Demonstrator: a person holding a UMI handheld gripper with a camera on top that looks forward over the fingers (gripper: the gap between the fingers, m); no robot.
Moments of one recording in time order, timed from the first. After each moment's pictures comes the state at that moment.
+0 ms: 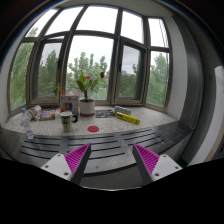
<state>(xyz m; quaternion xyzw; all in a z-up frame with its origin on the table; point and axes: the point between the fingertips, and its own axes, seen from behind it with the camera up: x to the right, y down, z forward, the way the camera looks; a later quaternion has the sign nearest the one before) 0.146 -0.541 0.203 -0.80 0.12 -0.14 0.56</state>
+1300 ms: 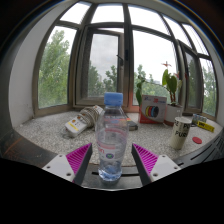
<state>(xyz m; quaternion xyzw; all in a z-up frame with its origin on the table) -0.344 -0.174 0.082 -0.78 -0.02 -0.01 0.62</state>
